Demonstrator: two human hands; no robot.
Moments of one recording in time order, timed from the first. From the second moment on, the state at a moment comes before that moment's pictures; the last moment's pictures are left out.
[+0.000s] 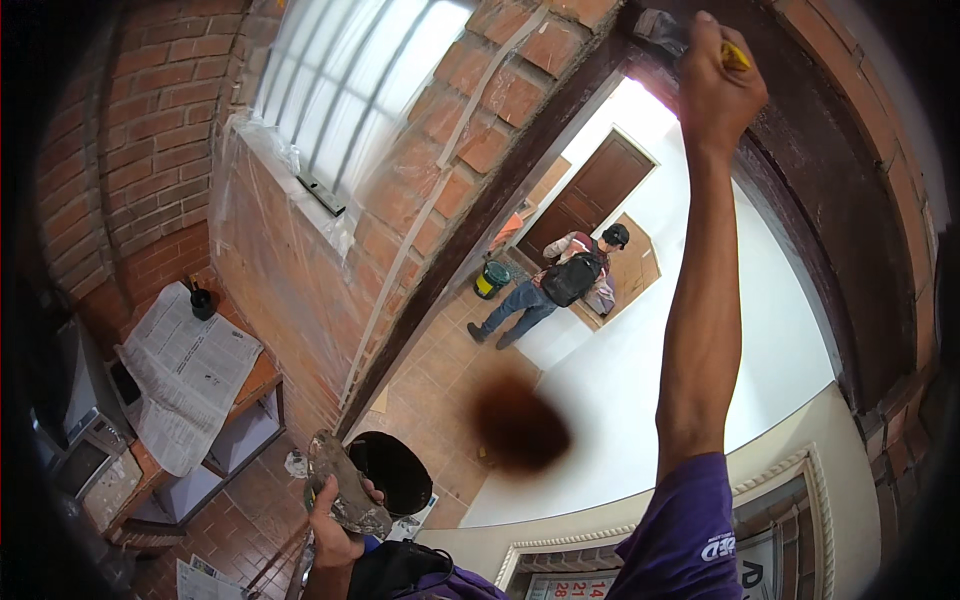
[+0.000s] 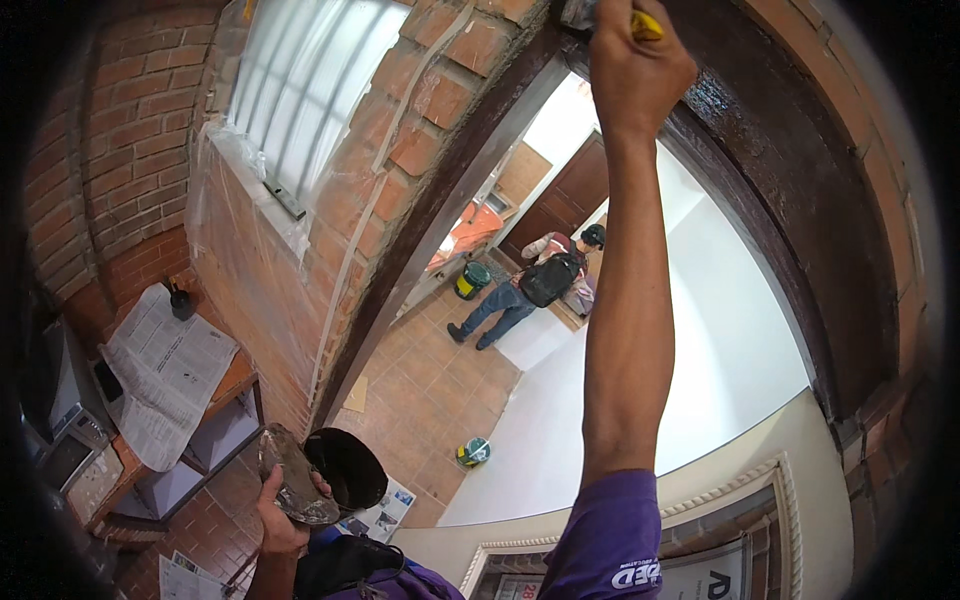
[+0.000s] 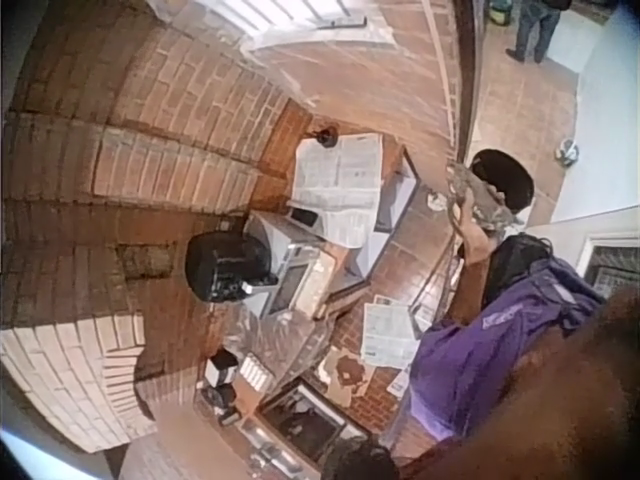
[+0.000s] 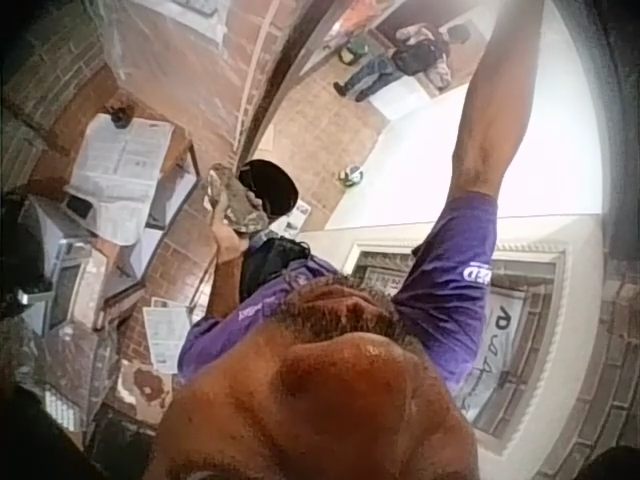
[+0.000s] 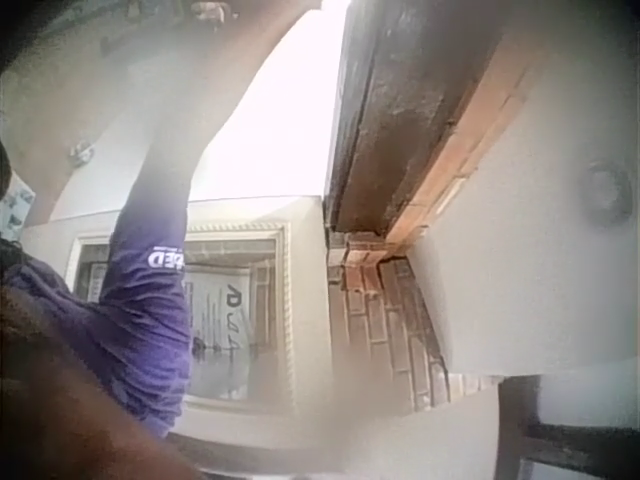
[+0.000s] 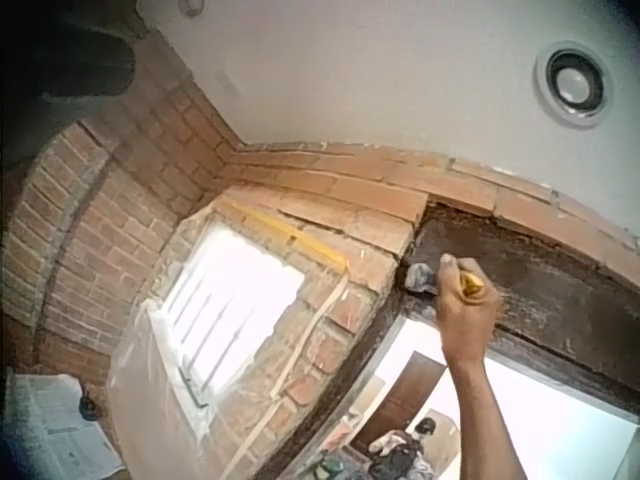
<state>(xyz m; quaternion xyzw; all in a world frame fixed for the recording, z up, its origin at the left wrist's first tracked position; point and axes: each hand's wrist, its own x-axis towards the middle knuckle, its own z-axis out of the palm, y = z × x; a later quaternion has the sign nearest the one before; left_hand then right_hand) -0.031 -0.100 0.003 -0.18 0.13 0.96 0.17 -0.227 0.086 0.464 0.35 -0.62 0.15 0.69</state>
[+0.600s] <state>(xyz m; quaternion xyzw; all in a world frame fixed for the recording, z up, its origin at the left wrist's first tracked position) -0.034 -0.100 0.008 -0.21 0.12 0.95 0.19 -0.204 0.088 0.464 0.34 -0.60 0.18 0.70</state>
